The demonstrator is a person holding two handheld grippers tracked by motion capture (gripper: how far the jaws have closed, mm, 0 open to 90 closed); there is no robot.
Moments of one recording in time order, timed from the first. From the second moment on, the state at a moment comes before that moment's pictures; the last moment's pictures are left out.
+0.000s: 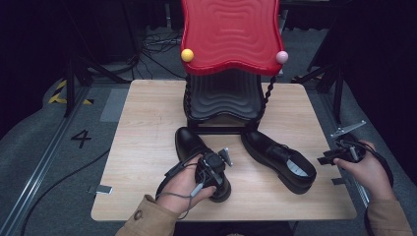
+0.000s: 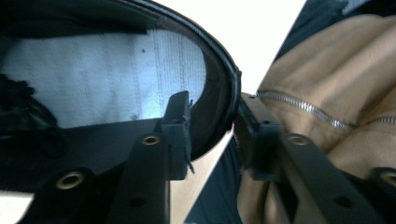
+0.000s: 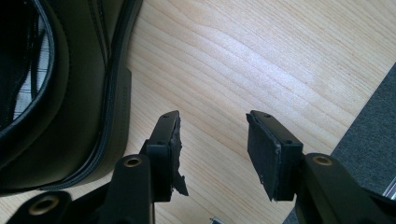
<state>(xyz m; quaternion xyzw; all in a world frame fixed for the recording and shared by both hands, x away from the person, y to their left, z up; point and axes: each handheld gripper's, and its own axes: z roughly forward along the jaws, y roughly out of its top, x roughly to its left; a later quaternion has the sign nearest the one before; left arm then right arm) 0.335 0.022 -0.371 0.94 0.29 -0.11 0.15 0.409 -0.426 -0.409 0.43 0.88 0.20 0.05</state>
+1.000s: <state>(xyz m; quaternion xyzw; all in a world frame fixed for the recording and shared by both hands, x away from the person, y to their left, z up) 0.368 0.116 -0.370 0.87 0.45 -0.02 0.20 0.396 -0.406 -0.379 0.40 0.88 0.24 0.07</state>
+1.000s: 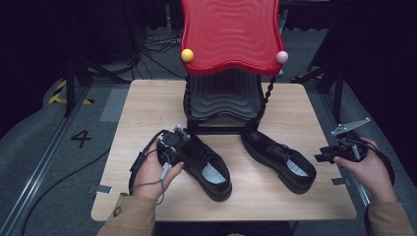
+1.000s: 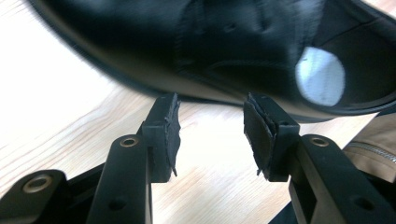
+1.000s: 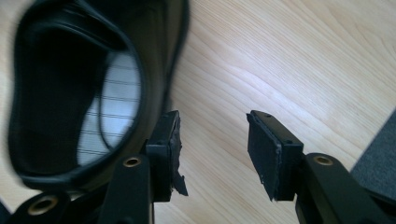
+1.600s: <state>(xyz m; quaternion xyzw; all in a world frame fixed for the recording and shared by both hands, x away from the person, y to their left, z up) 0.366 0.170 -0.374 0.84 0.49 -0.03 0.21 0.367 -0.330 -0.362 0.36 0.89 0.26 0.03</state>
